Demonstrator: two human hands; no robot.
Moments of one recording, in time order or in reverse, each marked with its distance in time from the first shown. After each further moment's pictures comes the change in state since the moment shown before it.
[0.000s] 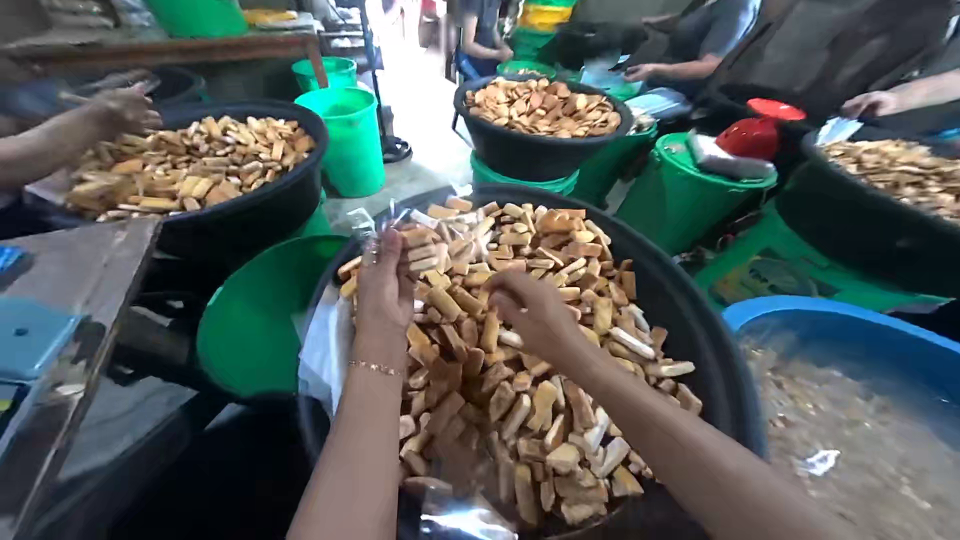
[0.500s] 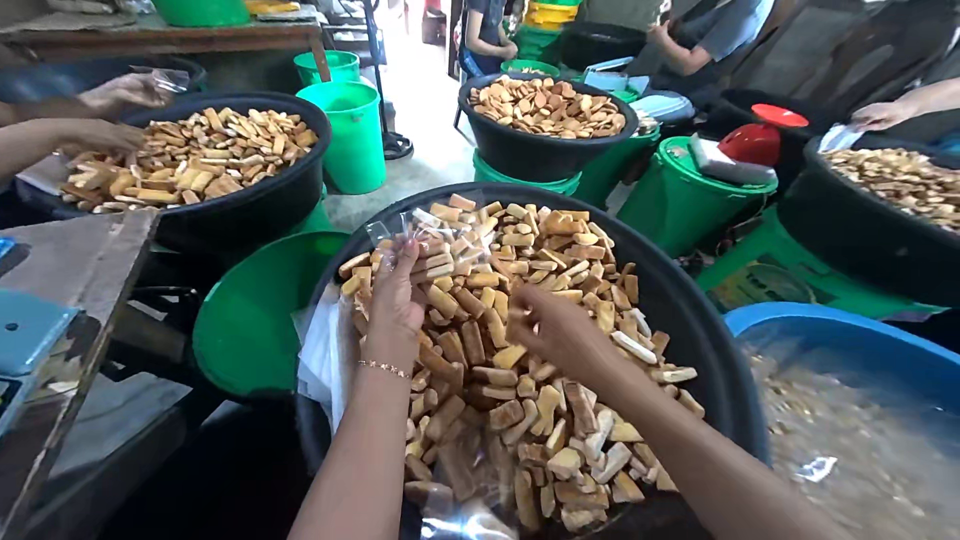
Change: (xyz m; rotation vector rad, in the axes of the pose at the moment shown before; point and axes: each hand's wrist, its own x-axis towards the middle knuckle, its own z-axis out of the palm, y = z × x) left_hand 0.004 -0.007 0.008 -0.031 0.162 -0.181; right_hand -0.020 0.008 -0.019 -0.202 -0.037 0.106
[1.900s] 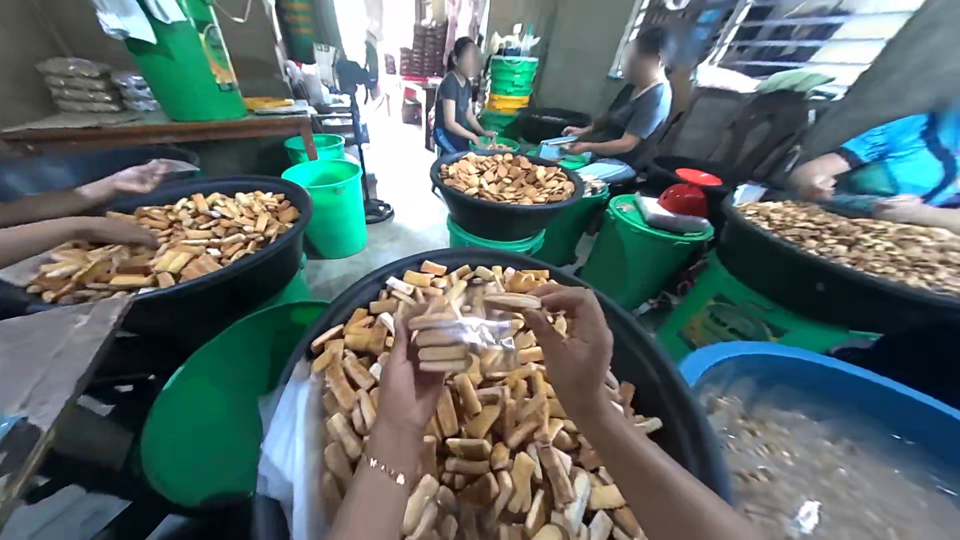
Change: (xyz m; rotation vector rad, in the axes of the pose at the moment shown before) left_hand -0.038 -0.022 0.035 -0.209 -0.289 -0.105; right_hand 0.018 0.012 -0.030 0.310 0.949 -0.424
